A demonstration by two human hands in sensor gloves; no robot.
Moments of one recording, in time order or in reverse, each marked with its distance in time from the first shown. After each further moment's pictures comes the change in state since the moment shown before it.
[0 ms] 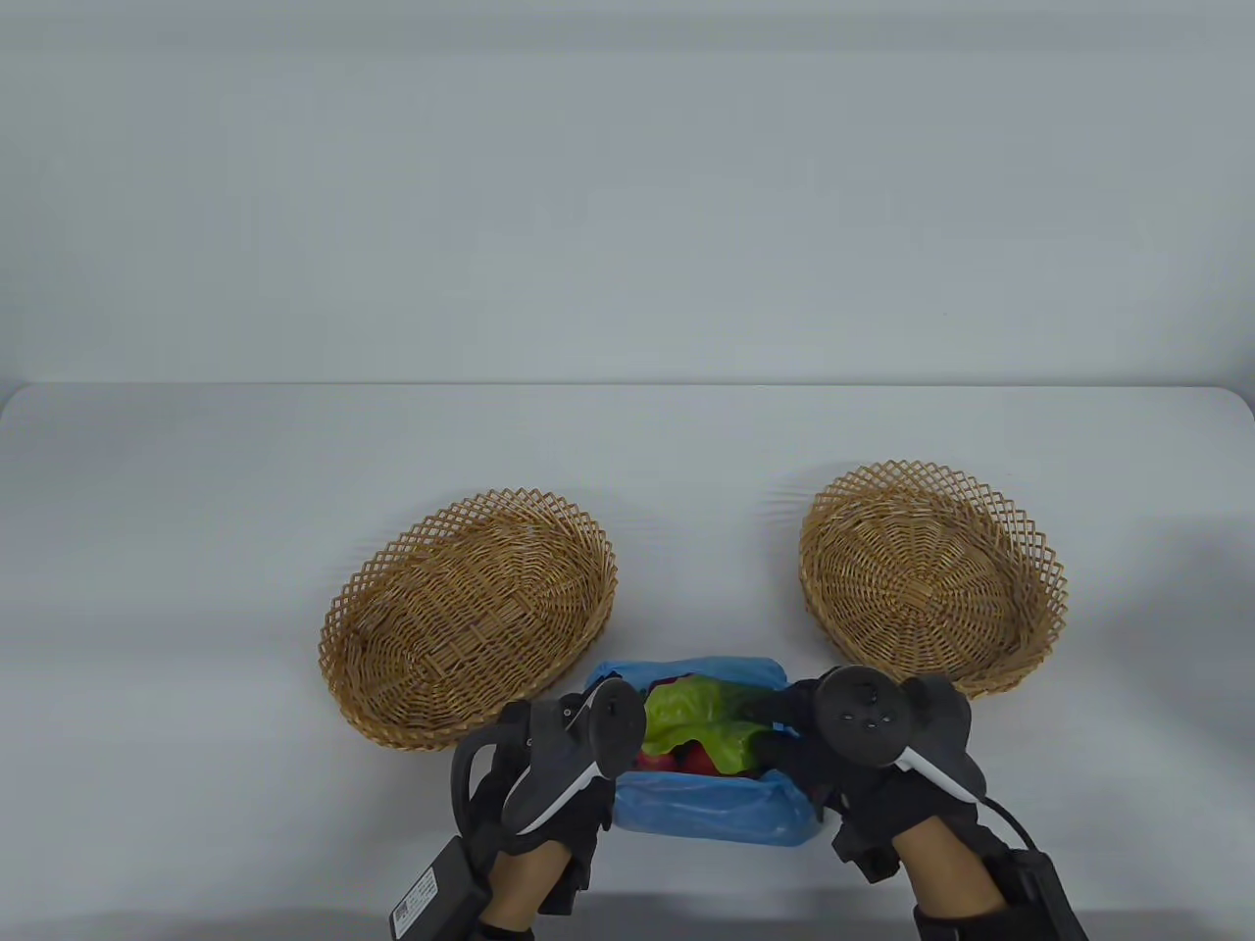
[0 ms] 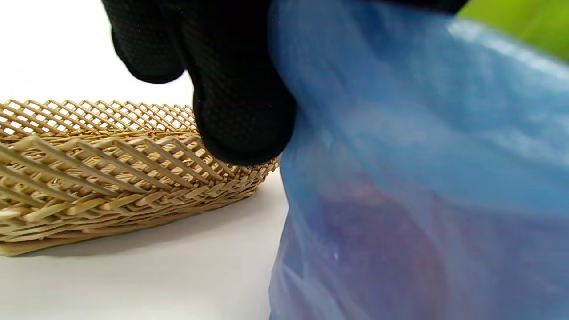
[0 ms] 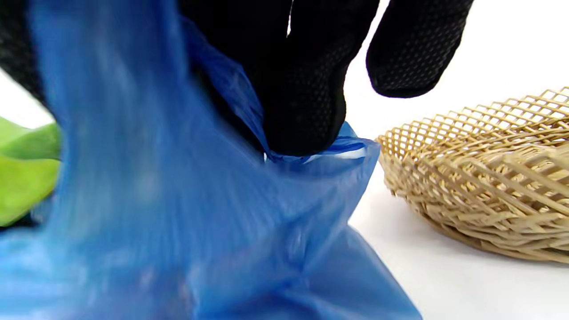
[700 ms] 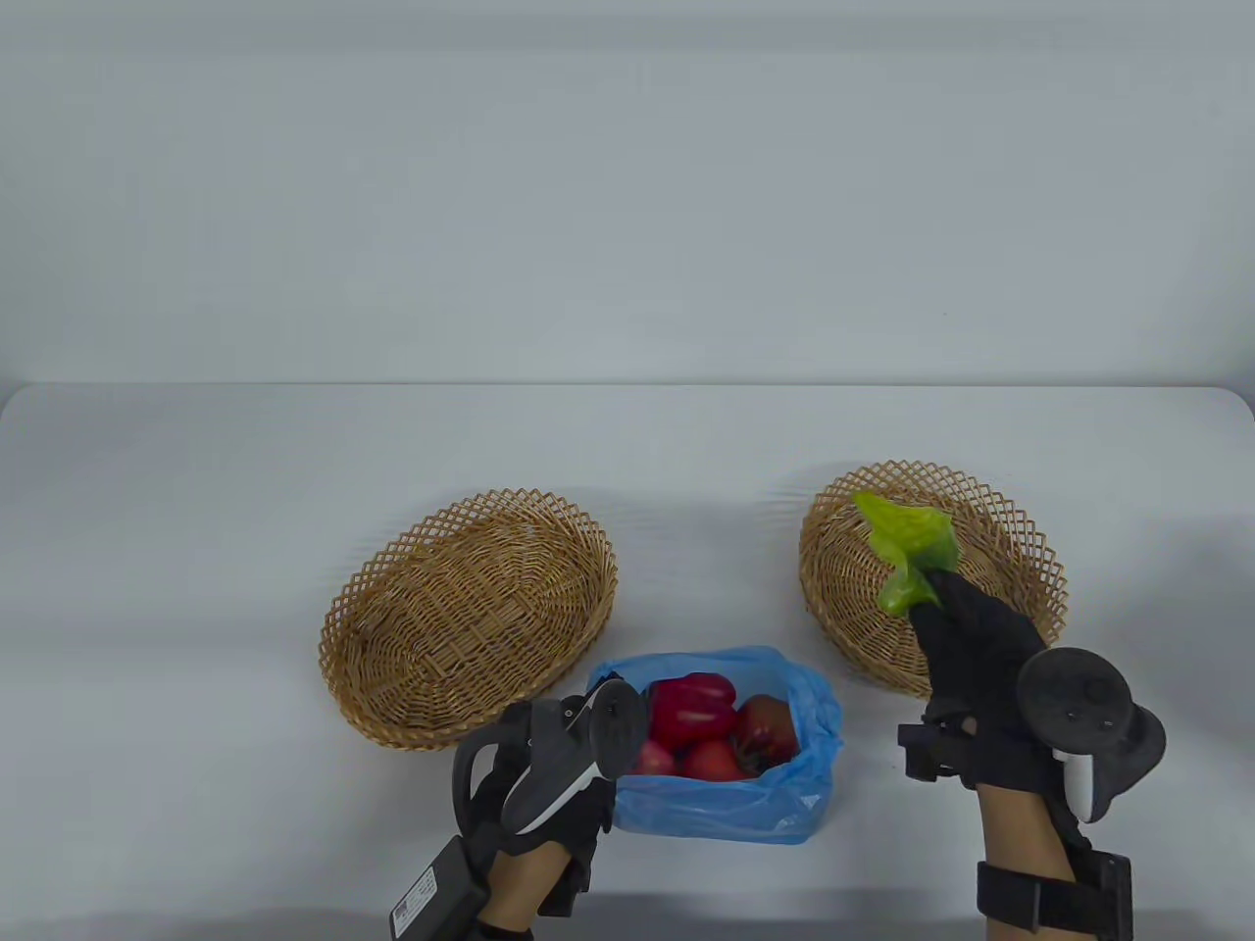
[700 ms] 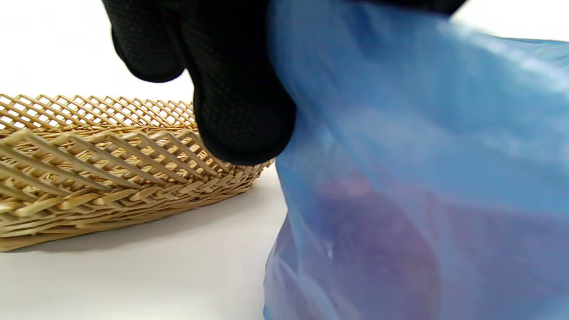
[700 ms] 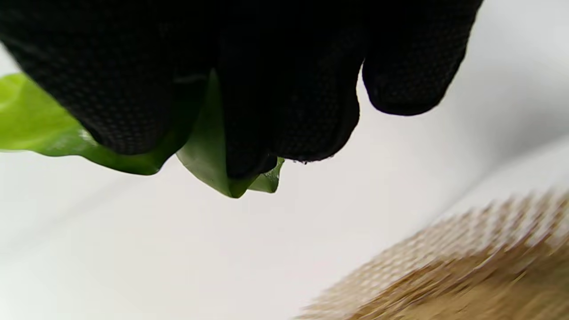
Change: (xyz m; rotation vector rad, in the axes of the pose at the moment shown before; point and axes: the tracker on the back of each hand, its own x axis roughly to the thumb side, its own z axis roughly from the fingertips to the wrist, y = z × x) left_hand 0.002 -0.001 0.001 -0.004 -0.025 0.005; right_hand -0.100 -0.050 0.015 -0.612 0.473 0.008
